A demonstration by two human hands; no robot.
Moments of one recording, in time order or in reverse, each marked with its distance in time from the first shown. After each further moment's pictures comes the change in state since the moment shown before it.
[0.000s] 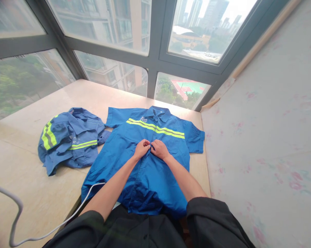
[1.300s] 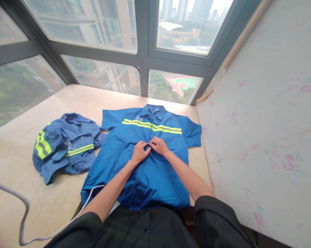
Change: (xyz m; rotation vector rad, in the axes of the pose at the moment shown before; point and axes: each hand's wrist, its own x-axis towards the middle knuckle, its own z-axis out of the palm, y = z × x) left_hand -0.016 -0.007 -0.004 0.331 -0.007 0.326; right_hand 0.002 -0.001 -0.011 0.445 0.066 0.267
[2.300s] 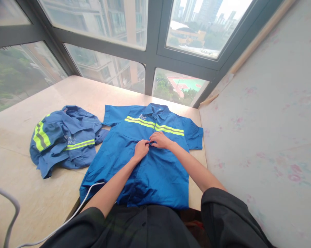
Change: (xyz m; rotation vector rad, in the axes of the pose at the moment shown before) left_hand 0.011 0.009 -0.004 -0.035 -0.058 -0.183; right_hand 0.042 0.001 -0.037 -0.287 -0.449 -0.307
